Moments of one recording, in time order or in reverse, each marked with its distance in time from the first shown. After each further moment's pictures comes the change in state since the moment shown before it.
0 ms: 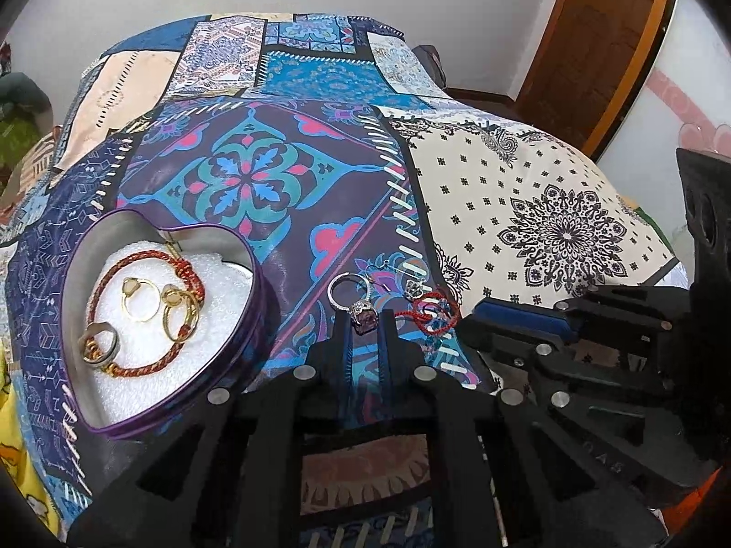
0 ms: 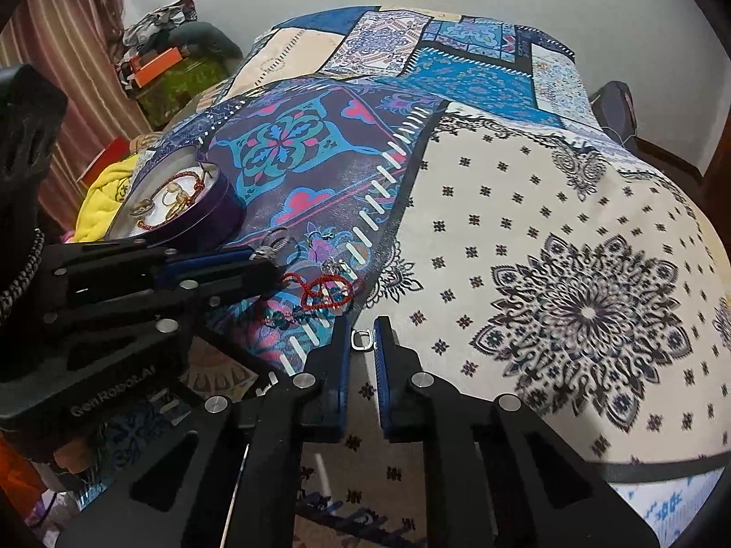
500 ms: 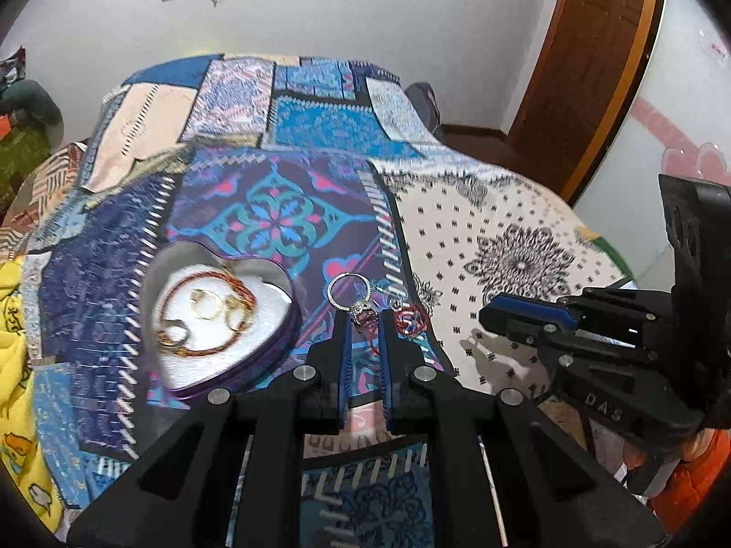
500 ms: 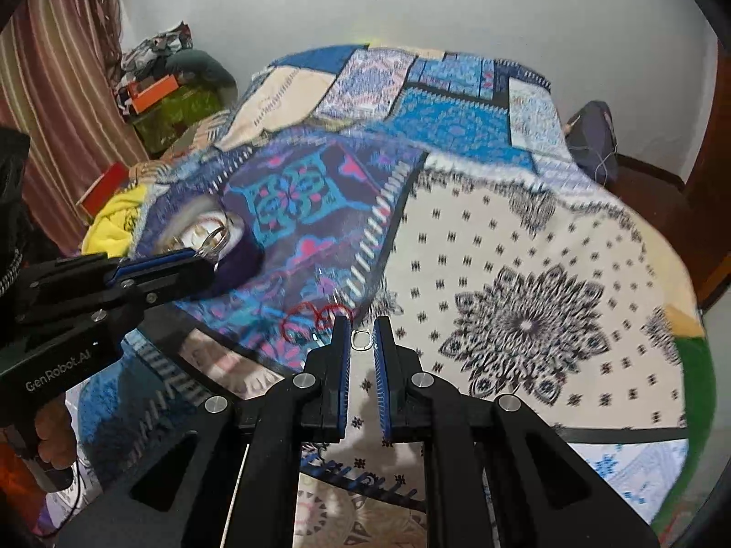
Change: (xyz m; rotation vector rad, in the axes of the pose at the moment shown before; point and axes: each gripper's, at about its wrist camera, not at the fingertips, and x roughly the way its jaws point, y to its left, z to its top) left arm -0.069 0.003 -0.004 -0.015 -0.123 -0.014; right arm -0.047 0.007 0.014 0.015 -0.101 -0.039
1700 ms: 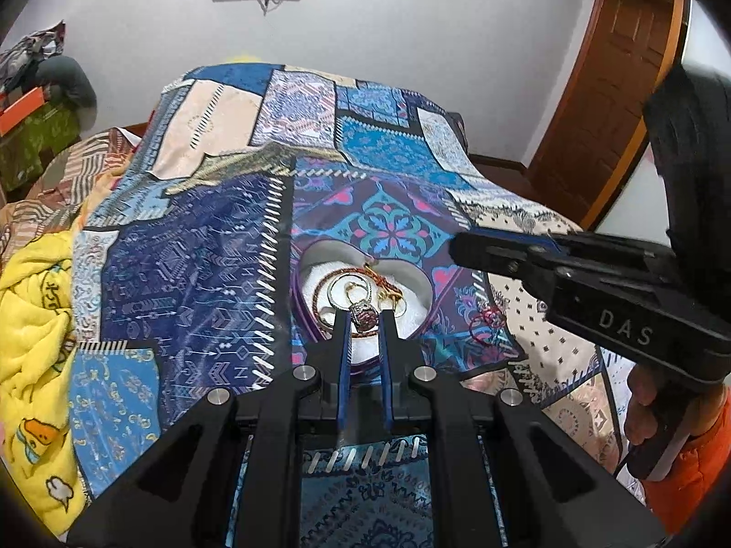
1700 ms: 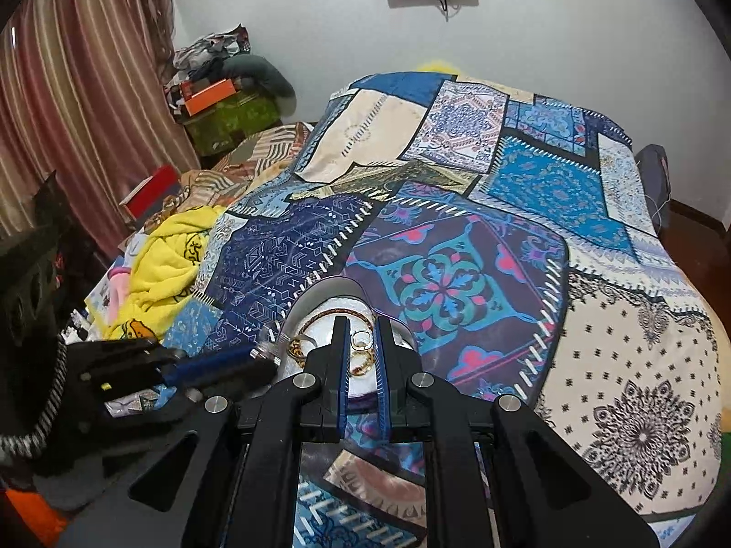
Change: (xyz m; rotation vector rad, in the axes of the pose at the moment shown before) left arm -0.040 0.087 -0.014 -0.079 -0.052 0.020; right arm 0.036 0.098 0.057 -0.088 -0.038 0.131
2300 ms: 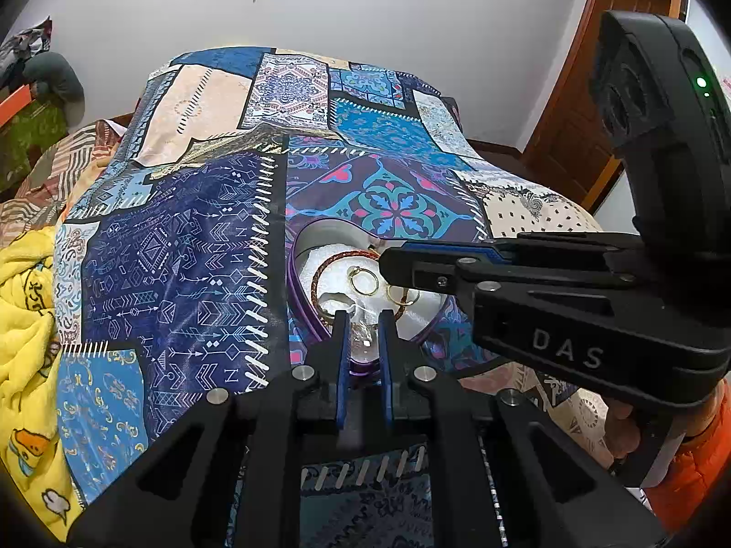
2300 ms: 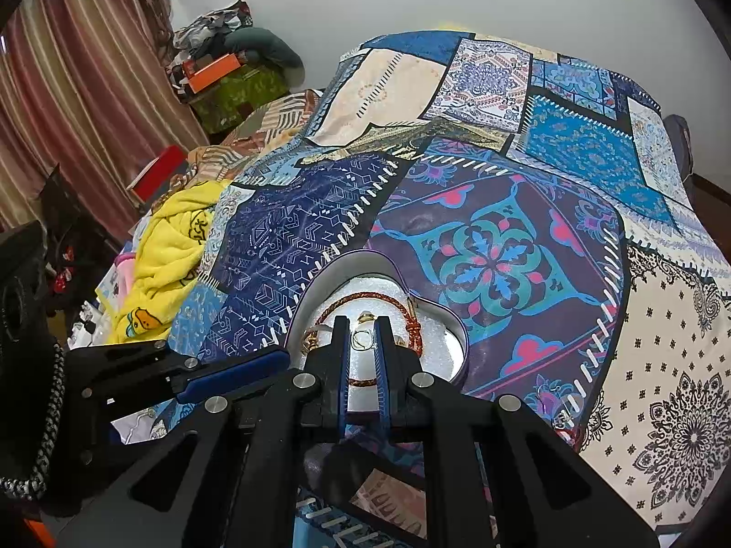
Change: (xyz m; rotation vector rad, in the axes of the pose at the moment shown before) left arm 0.021 0.009 -0.005 0.016 0.034 -0.023; right arm 0.038 0.006 -0.003 0.033 0.103 0.059
